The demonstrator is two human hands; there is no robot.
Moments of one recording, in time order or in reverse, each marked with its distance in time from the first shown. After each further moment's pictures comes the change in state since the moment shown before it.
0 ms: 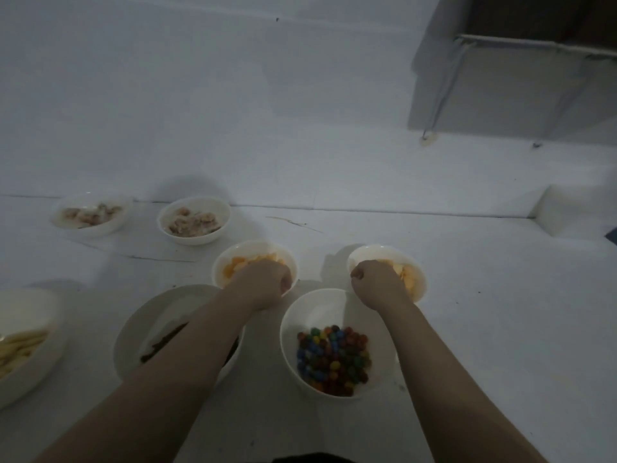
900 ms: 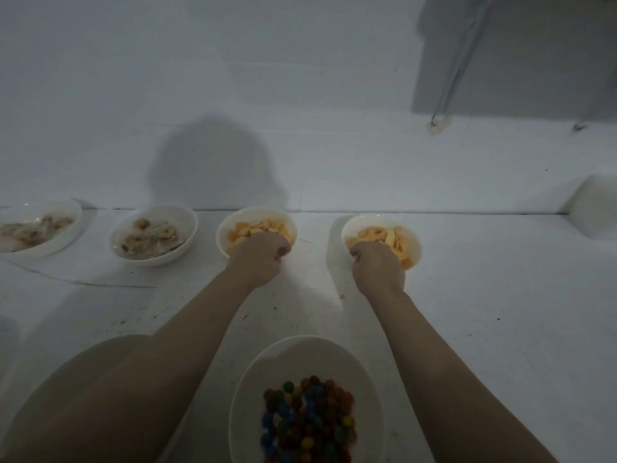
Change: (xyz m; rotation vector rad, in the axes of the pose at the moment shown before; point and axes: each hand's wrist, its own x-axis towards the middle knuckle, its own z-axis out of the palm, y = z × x) left_hand 0.133 0.005 -0.008 -0.049 0.233 0.010; right_hand 0.120 0.027 0.003 -0.020 0.193 0.026
